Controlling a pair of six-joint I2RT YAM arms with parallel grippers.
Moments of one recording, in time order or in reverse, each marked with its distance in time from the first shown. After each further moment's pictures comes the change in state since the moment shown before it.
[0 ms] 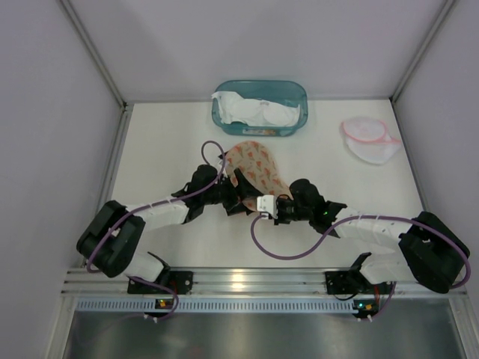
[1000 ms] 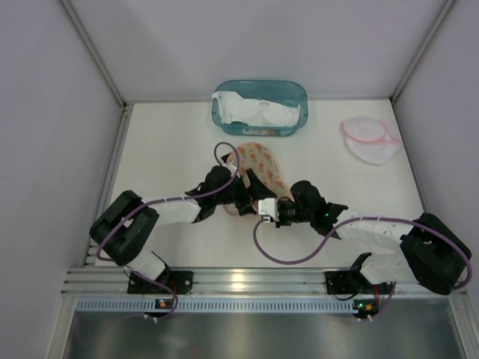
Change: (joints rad) left arm -0.100 0.114 0.047 0.116 -0.055 -0.077; right arm 0.001 -0.015 -0.019 -0.007 -0.029 -0.029
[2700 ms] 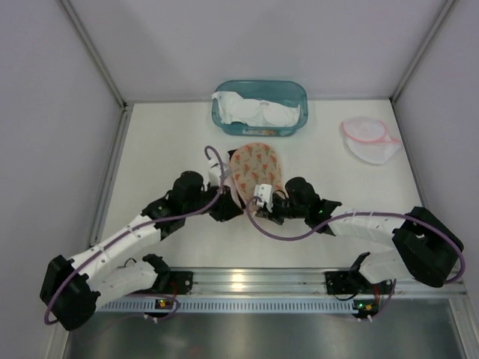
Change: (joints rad) left arm 0.063 -0.581 -0.012 -0.594 -0.018 0.818; right arm 0.020 0.066 0.046 0.071 0.027 0.311
